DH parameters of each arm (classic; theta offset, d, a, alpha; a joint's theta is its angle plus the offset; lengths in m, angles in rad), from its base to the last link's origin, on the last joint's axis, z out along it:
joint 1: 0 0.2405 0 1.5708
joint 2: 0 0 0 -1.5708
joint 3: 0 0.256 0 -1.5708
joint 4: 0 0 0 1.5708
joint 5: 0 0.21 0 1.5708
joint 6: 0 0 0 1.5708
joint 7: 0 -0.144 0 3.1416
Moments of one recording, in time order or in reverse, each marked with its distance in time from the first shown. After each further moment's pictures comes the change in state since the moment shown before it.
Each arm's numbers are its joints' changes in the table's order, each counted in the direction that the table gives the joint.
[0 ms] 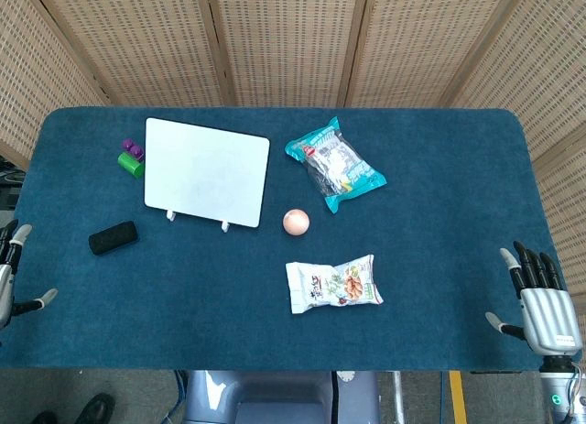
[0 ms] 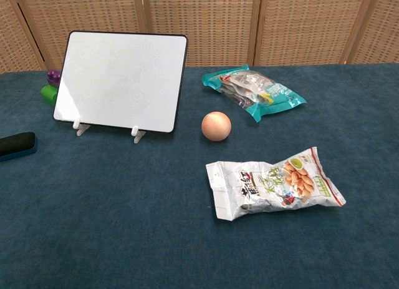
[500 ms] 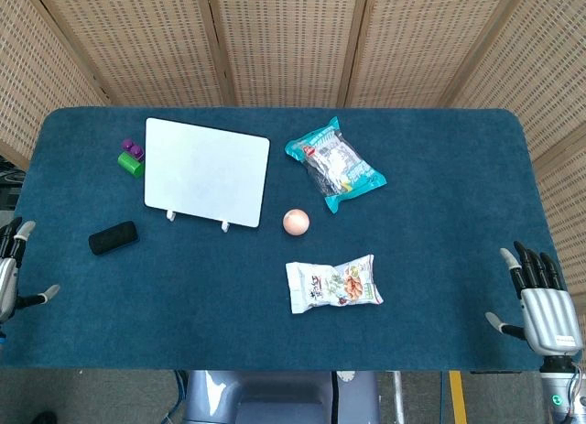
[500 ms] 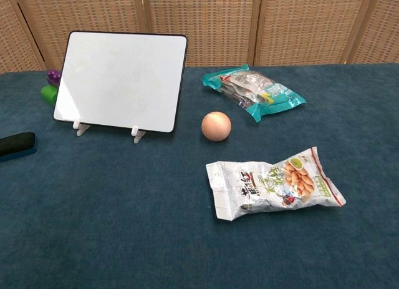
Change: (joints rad) left arm -0.043 0.019 -0.034 0.038 -0.086 0.092 -0.002; right arm 0.001 0.000 0.000 0.001 -0.001 0.000 -0.001
